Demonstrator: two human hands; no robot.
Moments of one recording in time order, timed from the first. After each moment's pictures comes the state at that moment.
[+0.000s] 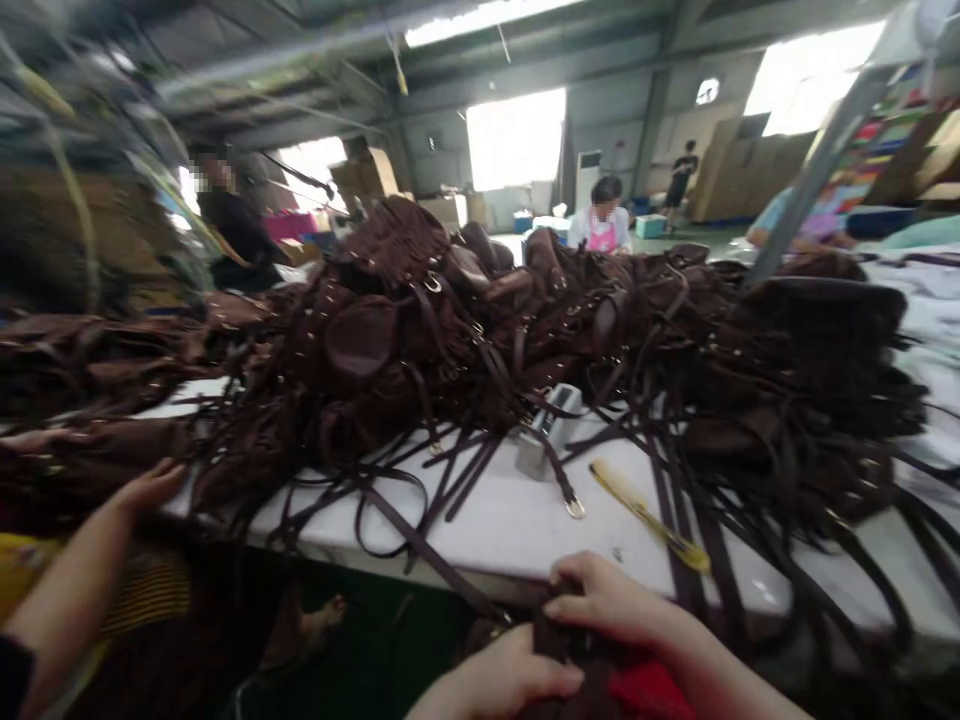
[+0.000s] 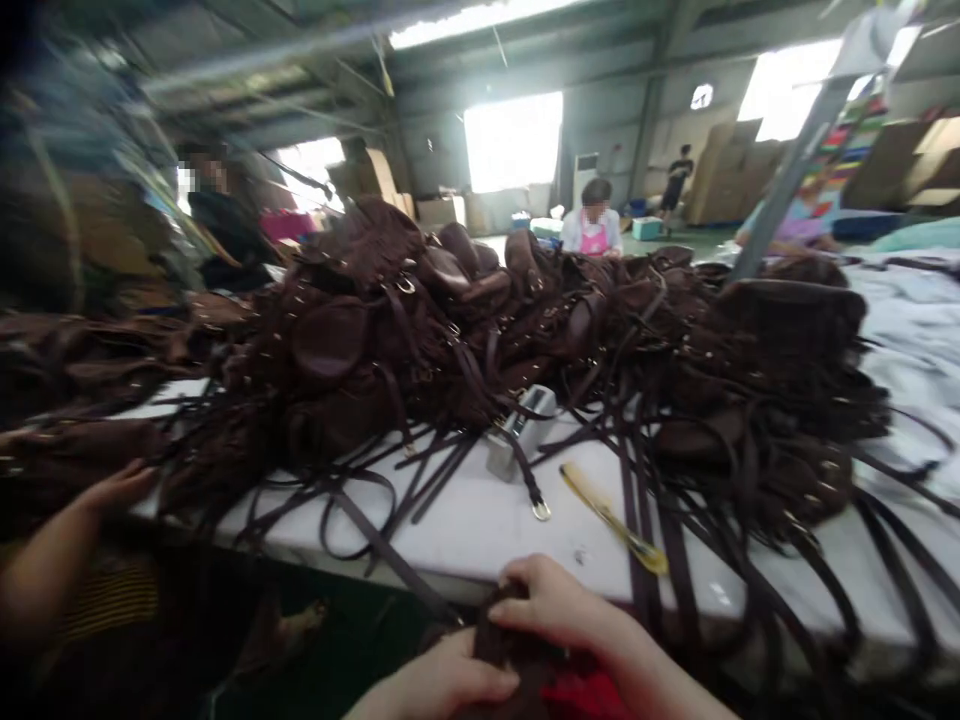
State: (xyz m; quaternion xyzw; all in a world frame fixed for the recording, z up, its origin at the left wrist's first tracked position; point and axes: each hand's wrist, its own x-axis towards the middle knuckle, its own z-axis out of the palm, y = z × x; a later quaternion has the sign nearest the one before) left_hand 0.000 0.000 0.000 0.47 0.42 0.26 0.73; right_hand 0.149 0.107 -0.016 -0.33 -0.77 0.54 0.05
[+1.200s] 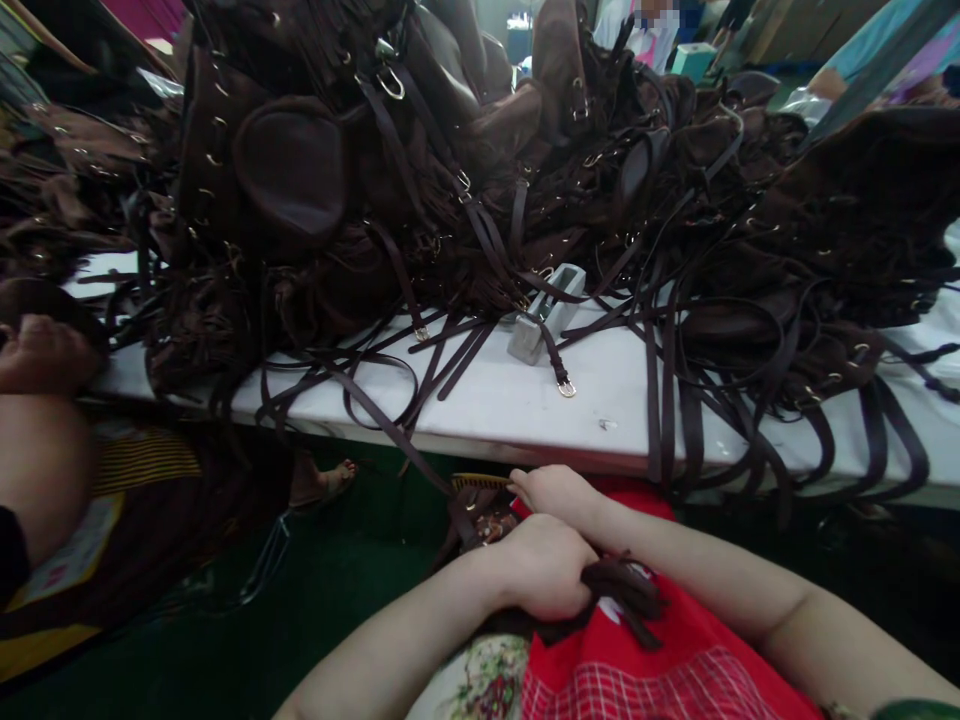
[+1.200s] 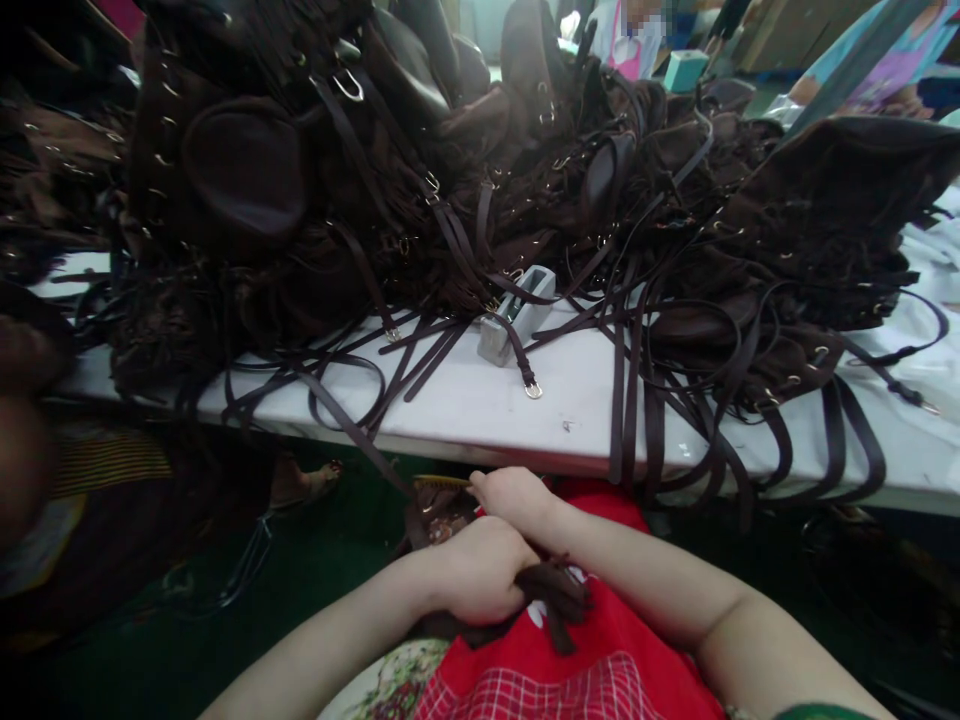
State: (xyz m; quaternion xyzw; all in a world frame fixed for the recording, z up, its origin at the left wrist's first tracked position) left_hand 0.020 -0.014 -0.009 0.69 0.46 0.12 0.55; right_hand 0.113 0.059 -0.053 -0.32 -0.90 0.27 -0.13
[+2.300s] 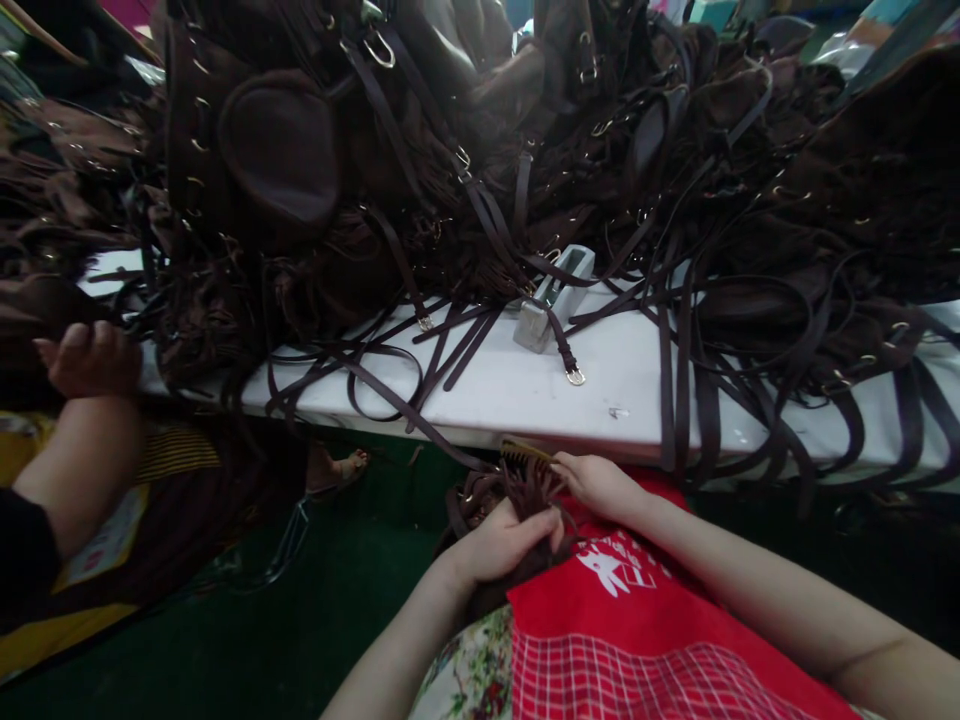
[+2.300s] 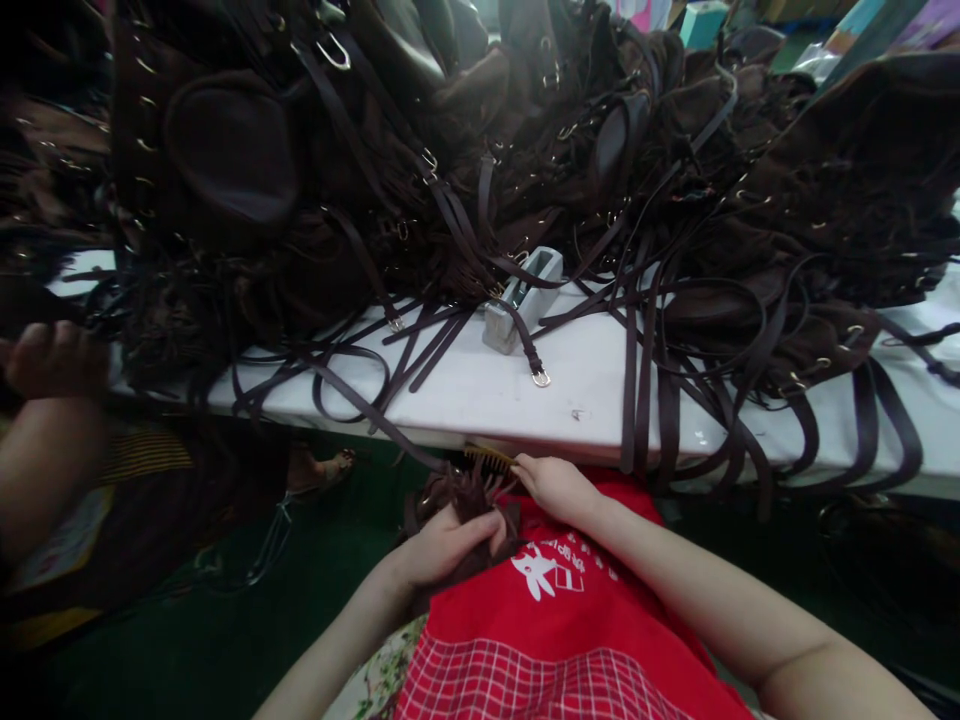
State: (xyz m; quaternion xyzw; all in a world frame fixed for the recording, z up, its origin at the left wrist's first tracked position) left_hand -0.014 -0.036 -0.036 0.43 0.43 0.34 0.72; right_hand 0.158 0.069 -0.077 -0.38 -0.87 0.30 -0.11
